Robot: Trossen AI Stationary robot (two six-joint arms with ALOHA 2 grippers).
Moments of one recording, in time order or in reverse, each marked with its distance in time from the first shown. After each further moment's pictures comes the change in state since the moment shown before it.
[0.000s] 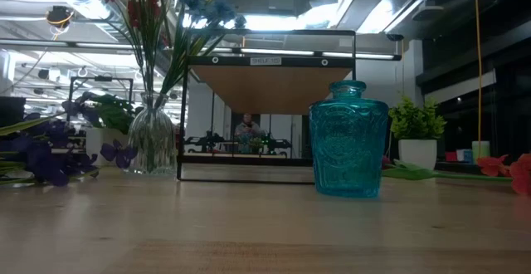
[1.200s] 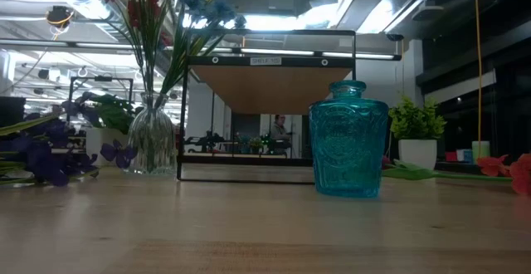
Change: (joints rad) left arm -0.052 -0.069 0.000 -0.089 0.171 -0.150; right arm 0.000 0.000 0.000 -0.002 0.000 -0.007
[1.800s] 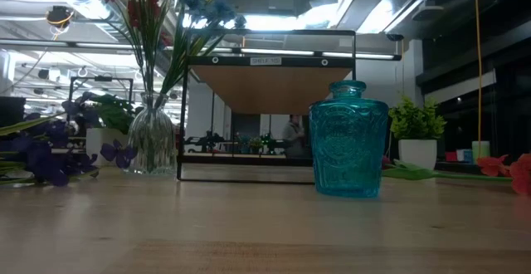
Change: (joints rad) left arm 0.022 0.155 0.327 -0.612 0.348 -0.397; right arm 0.000 0.000 0.000 0.000 0.000 0.001
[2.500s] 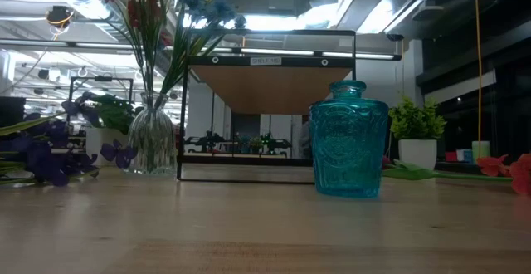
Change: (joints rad) left arm -0.026 -0.007 0.031 -0.392 -0.478 -0.276; right arm 0.001 0.000 0.000 0.001 0.000 0.002
